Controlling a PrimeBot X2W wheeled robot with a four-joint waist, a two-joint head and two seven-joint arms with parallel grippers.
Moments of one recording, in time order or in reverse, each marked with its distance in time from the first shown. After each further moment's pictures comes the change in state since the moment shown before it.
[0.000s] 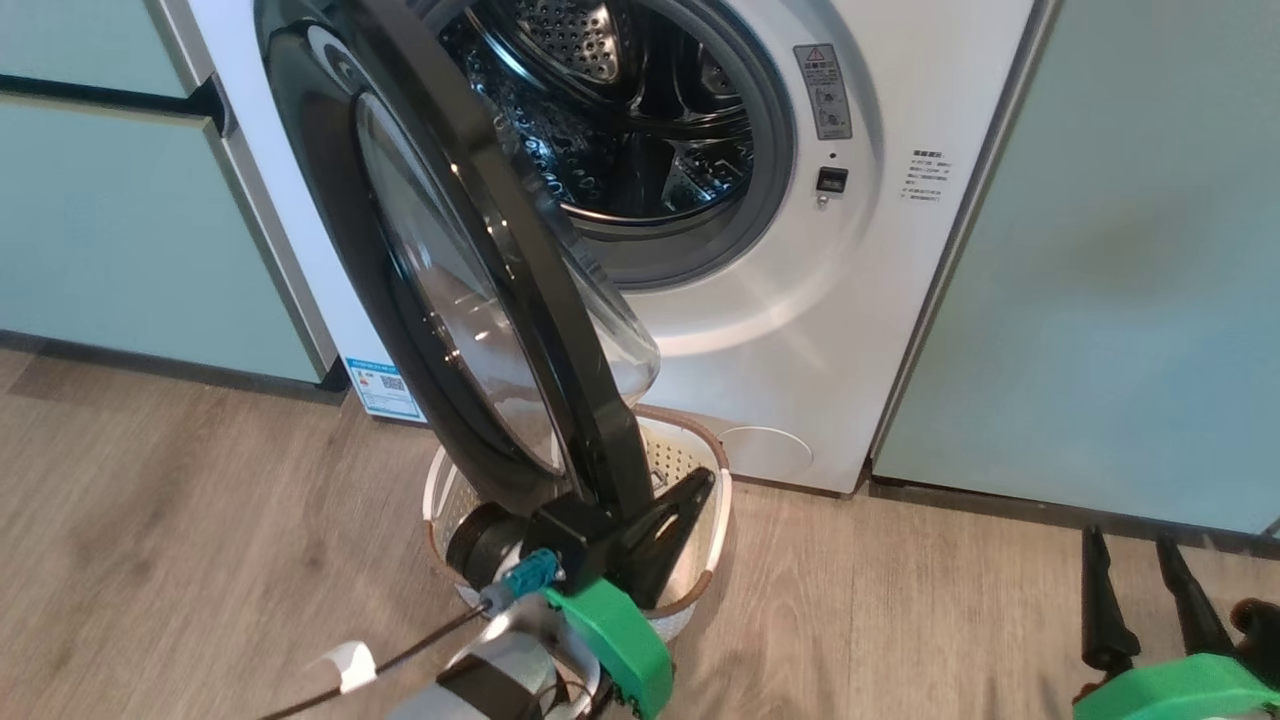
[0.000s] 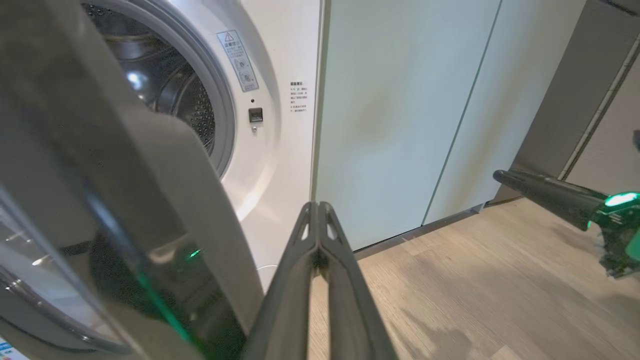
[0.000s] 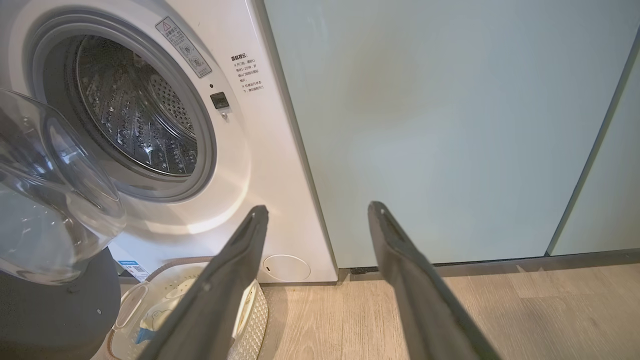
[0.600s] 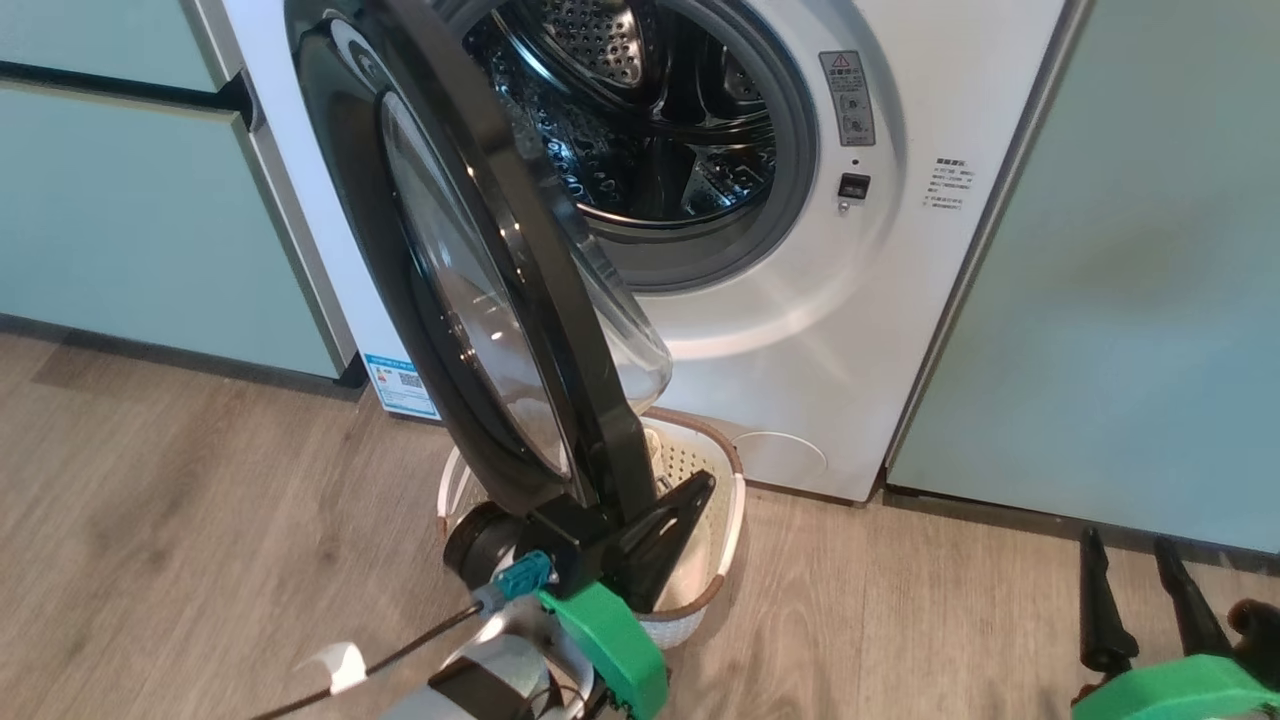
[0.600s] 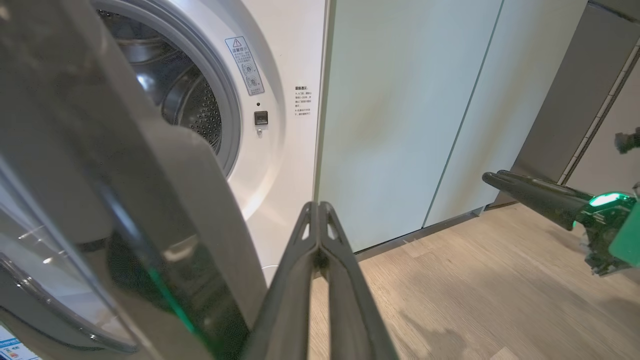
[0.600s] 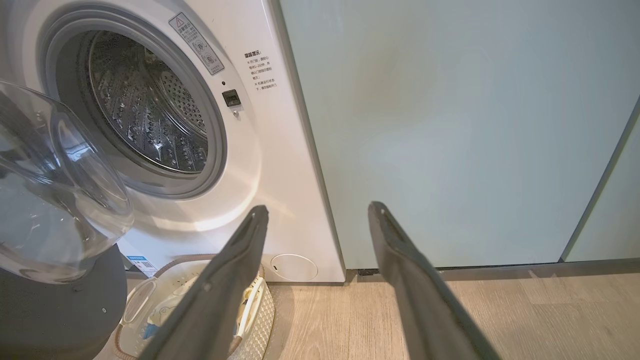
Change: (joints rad) left arm 0.001 0.023 0.000 -0.024 -0.017 0.004 0.002; right arm 0.000 0.000 0.004 0.006 0.001 0.000 0.000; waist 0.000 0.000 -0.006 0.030
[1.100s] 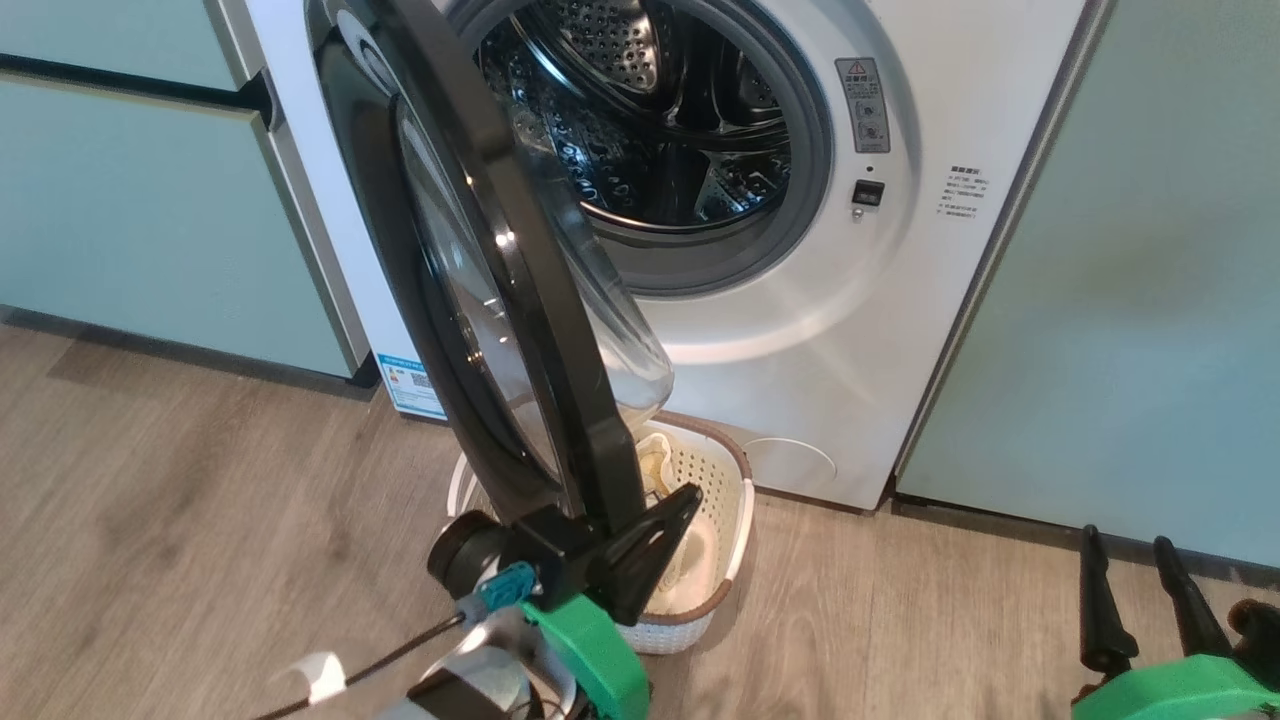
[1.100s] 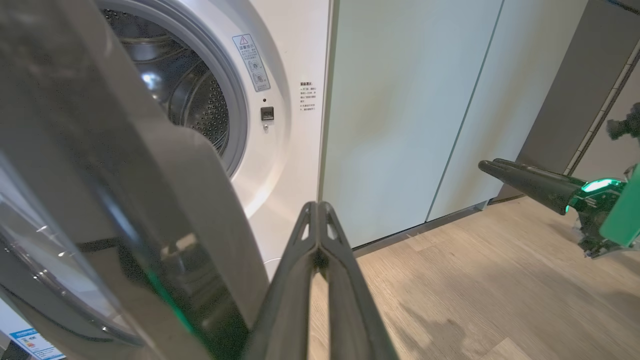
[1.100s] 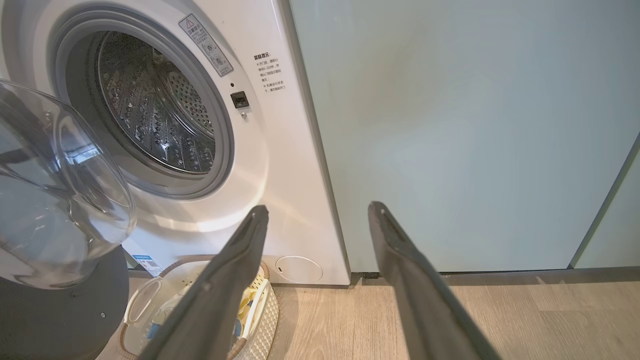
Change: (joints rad) left arm 0.023 0.046 -0.005 -0.050 -0.007 0.002 0.022; right arm 0.000 0.000 0.000 0.001 0.000 0.000 0.000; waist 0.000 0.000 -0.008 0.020
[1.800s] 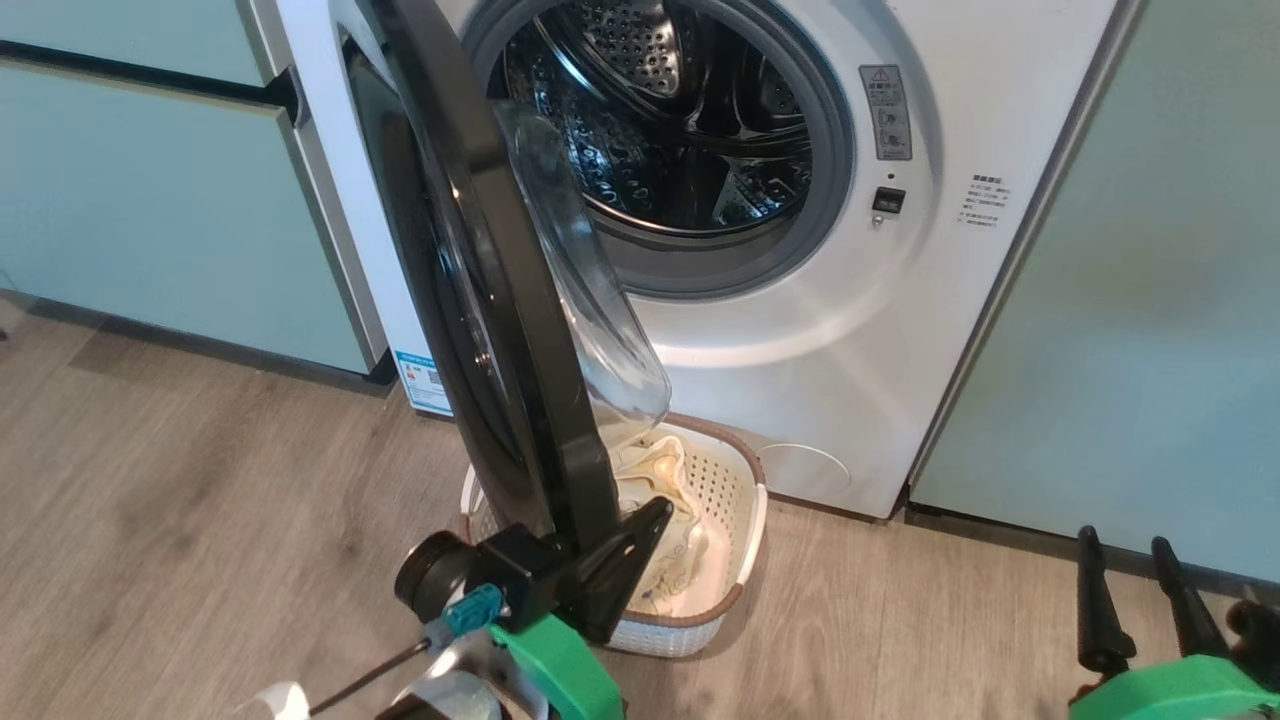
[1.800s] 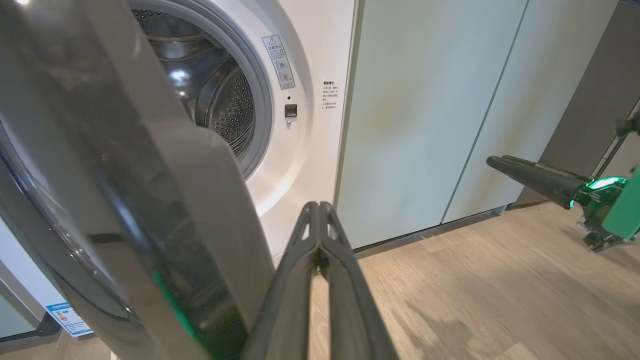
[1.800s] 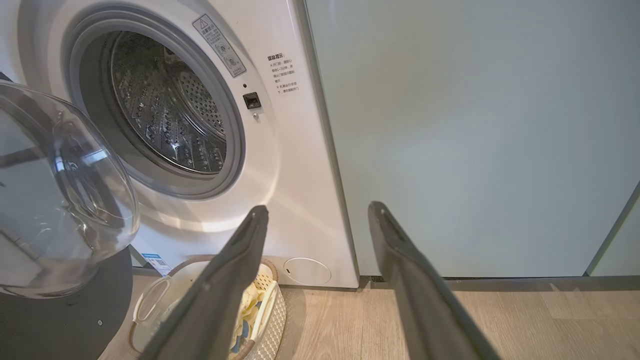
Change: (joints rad) left arm 0.060 0.062 0.014 -0.092 -0.010 0.041 0.012; right arm 0.000 0.005 -0.001 -0.001 0.000 0.000 0.000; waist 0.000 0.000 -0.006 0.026
